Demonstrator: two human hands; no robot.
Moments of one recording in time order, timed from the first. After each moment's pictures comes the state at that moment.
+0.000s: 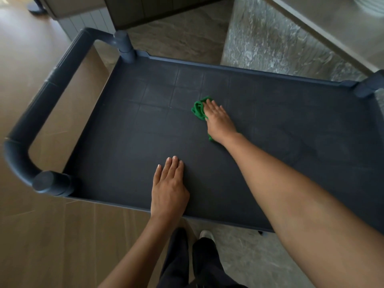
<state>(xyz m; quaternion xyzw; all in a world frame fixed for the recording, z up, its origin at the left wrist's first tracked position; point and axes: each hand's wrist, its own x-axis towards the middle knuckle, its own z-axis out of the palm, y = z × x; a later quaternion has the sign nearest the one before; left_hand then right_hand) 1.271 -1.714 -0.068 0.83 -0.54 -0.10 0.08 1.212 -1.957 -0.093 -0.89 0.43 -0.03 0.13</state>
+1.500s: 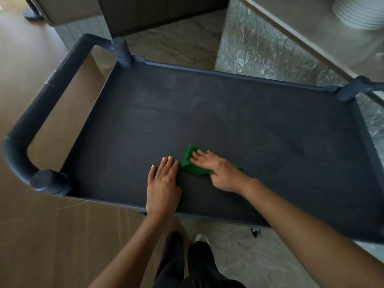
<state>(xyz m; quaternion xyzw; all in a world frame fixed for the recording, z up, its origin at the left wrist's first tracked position) 1.273 -1.711 -0.069 0.82 -0.54 -0.12 0.14 1.126 -1.846 -0.077 -0.91 0.25 -0.03 0.34</state>
